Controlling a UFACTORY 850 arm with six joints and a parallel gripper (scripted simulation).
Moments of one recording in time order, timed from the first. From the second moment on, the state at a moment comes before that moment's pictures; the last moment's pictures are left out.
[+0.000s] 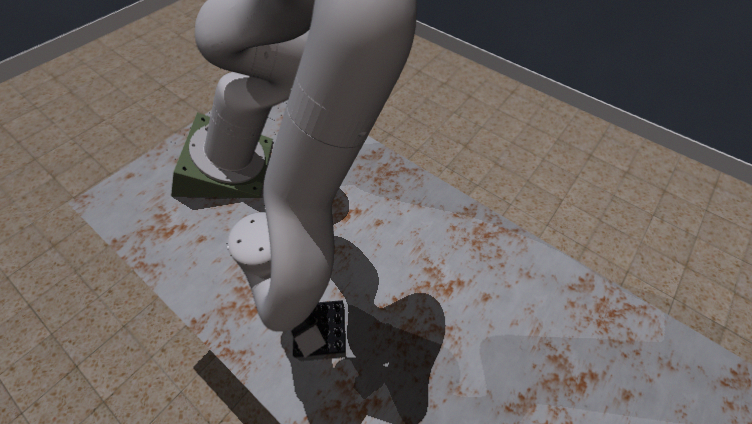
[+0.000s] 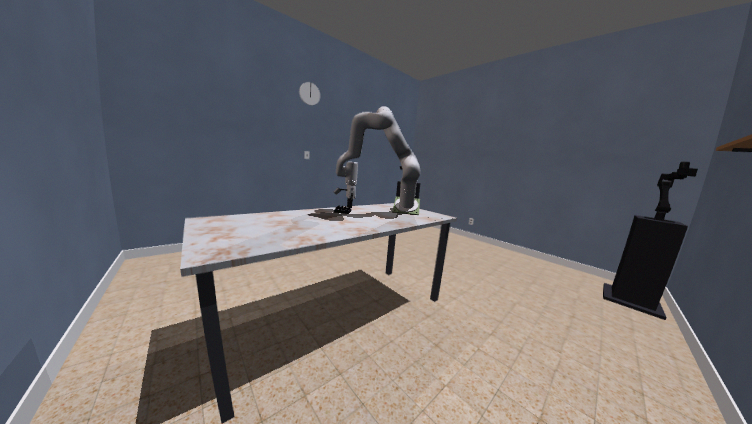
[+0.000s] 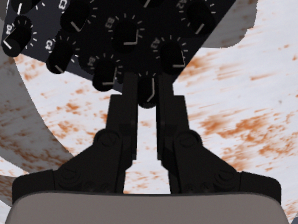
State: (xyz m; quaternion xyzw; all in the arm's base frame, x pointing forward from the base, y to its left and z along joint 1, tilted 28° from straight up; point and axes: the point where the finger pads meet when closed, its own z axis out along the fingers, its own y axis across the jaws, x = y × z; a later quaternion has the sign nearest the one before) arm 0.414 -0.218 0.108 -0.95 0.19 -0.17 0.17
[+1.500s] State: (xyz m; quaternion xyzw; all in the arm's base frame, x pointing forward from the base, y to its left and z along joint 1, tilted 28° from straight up) arm 0.414 -0.218 0.108 -0.87 0.43 -0.12 0.21
